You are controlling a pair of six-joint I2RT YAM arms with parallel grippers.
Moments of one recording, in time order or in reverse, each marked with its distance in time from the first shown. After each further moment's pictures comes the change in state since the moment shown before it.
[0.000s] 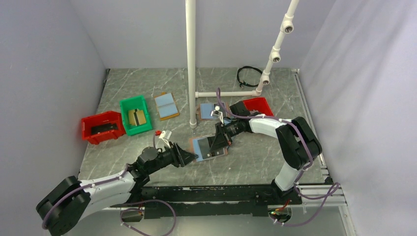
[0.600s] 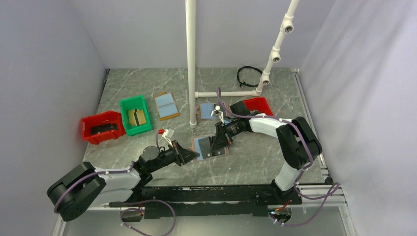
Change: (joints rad) left arm 0.001 0.226 0.008 0.283 0.064 -0.019; right arm 0.003 0.000 0.007 -0.030 -0.016 -0.019
